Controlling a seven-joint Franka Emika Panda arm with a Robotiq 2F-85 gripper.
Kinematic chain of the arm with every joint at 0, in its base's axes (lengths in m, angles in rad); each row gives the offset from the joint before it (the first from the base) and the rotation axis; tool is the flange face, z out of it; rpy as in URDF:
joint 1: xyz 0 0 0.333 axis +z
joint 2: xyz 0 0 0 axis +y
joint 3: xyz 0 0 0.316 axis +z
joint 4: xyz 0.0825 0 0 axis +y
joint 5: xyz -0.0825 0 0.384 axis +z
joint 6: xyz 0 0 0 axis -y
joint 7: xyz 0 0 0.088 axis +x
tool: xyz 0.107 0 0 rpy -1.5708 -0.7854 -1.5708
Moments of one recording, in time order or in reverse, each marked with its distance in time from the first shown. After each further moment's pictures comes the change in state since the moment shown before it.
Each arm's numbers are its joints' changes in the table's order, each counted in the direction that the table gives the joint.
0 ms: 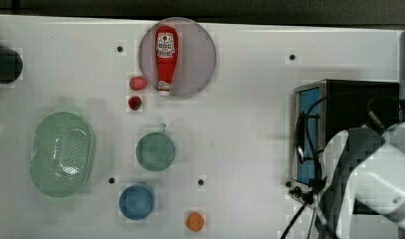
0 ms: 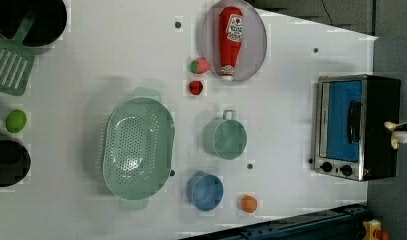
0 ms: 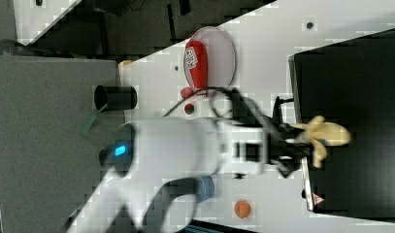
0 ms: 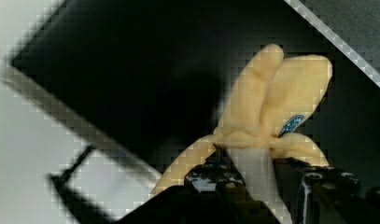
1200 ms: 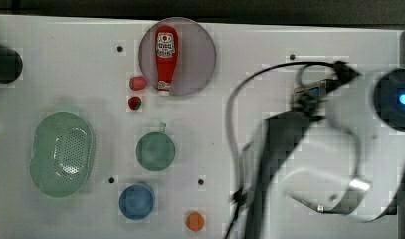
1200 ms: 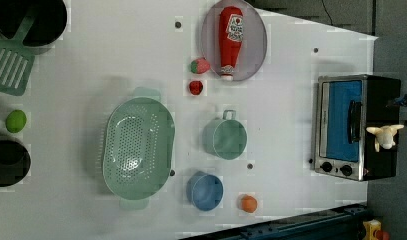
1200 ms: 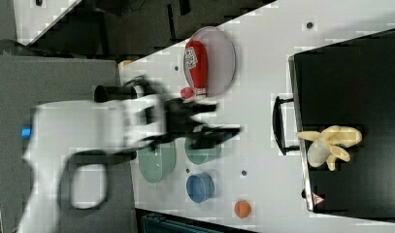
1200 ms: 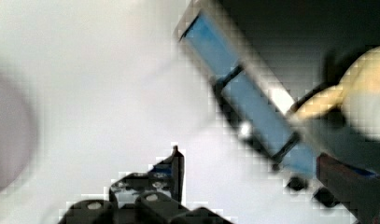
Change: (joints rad) arm 0.097 -0.188 0.224 -0.021 -0.014 -0.188 0.069
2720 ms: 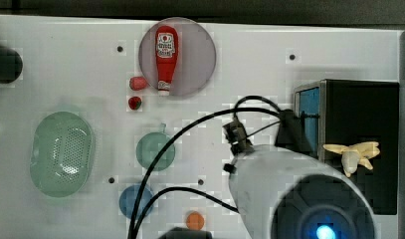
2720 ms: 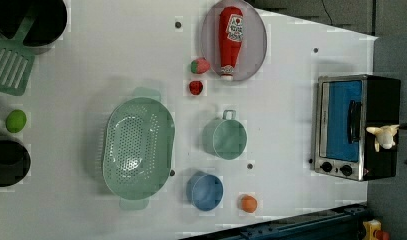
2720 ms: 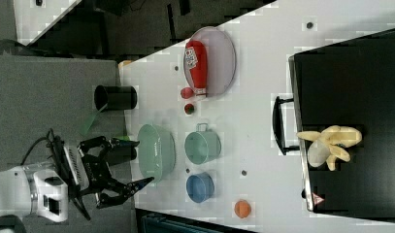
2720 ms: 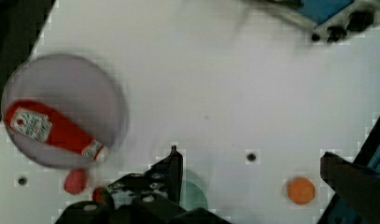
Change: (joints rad) arm 0.025 -0.378 0.209 0.161 0.090 -0.175 0.646
